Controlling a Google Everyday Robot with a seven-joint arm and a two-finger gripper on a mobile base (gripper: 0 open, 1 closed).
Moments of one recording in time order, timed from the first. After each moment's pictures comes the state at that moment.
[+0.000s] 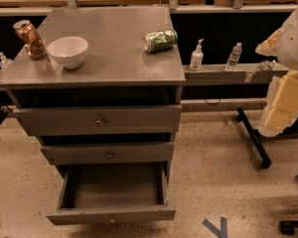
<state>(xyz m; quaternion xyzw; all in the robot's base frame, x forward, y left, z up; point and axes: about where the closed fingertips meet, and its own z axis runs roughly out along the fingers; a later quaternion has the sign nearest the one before) 0.438 -0.217 0.976 -0.60 0.78 -0.03 0.16</state>
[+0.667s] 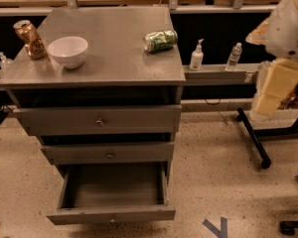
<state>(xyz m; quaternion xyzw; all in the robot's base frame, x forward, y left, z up) 0.468 -0.209 0.980 -0.62 0.76 -0.05 0.17</state>
